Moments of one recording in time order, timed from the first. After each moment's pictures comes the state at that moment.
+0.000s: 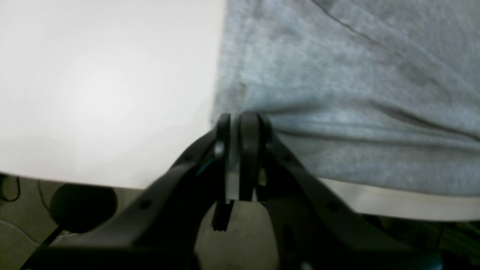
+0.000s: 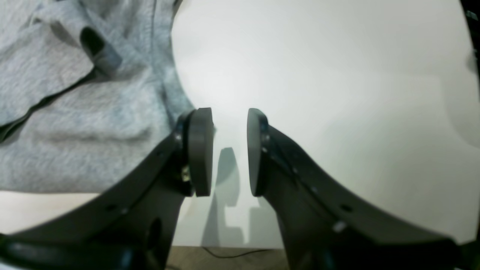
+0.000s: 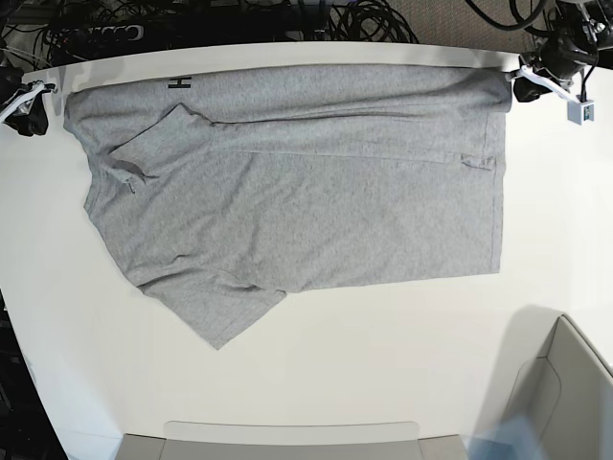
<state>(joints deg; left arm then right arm) 35.9 -16.6 -43.5 105.9 -50.7 -17.6 63.6 -30.4 30.5 43.5 87.6 38.8 39.2 -38.1</state>
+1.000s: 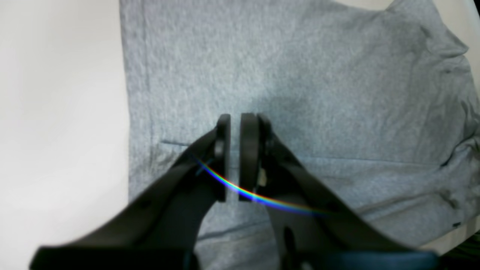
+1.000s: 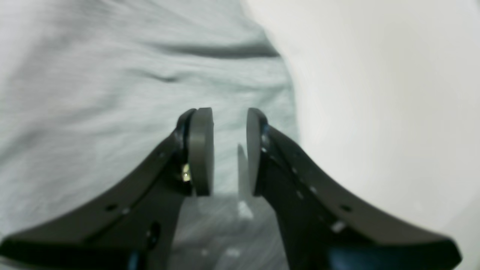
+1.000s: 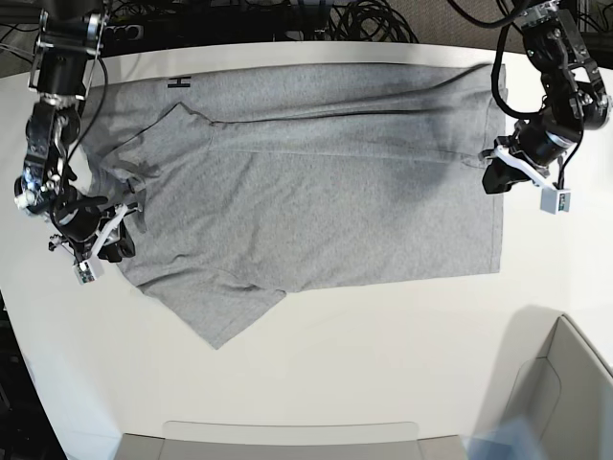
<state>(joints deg) 14.1 -16.1 -32.1 106.3 -50.2 -17.8 66.6 13.5 22.8 13.2 70.5 13.4 39.3 -37.9</state>
